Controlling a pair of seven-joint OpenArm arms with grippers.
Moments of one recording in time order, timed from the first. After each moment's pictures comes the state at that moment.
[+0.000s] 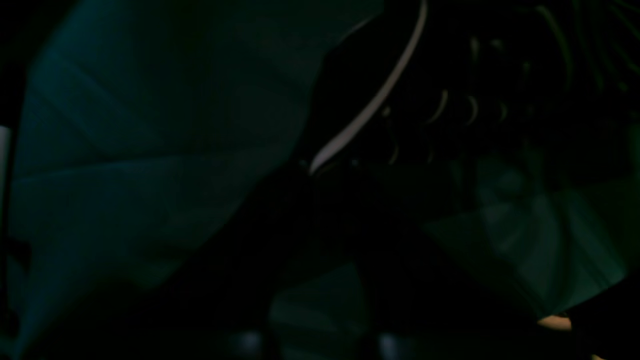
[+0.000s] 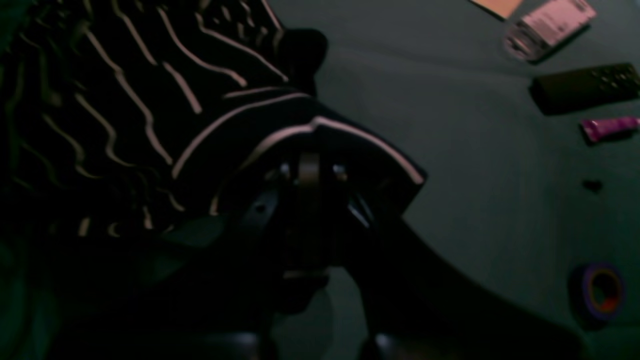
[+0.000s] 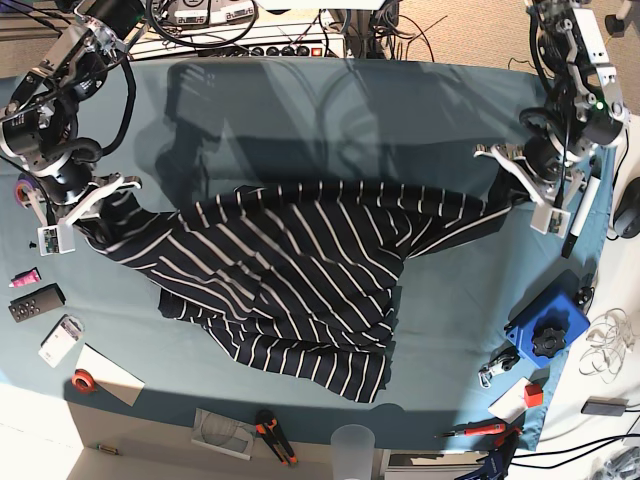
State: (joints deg) left arm 15.0 -11.5 -20.0 114.5 -35.8 -23.0 59.7; right arm -2.9 13.0 38.9 117.5 35.6 34.6 -70.4
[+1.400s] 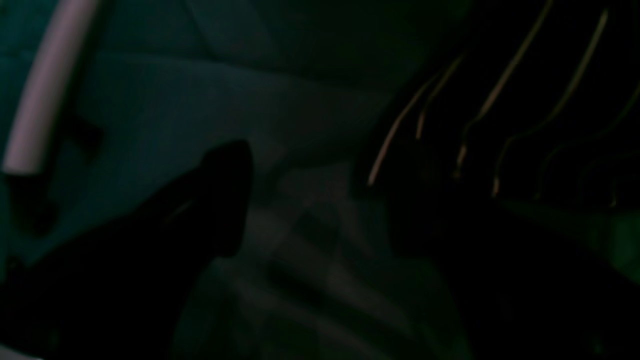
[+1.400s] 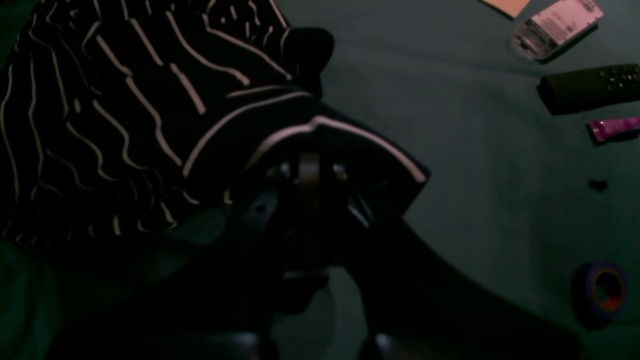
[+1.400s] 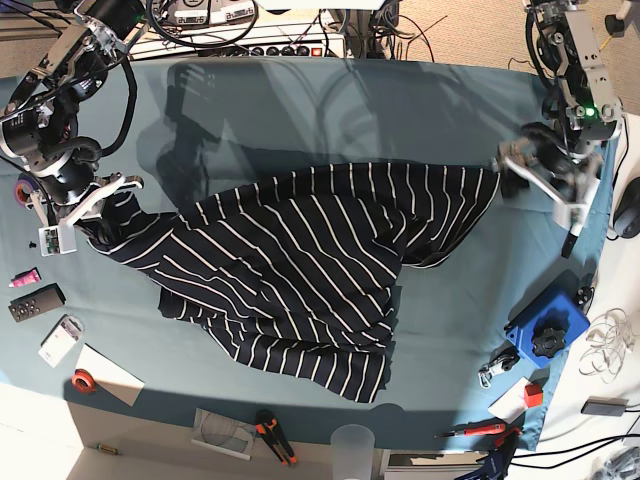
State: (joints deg) left arm 13.5 -10.9 -20.1 106.6 -23.9 -11.8 59.5; right arm -2.9 13.0 38.9 117.5 35.5 34.6 -71.0
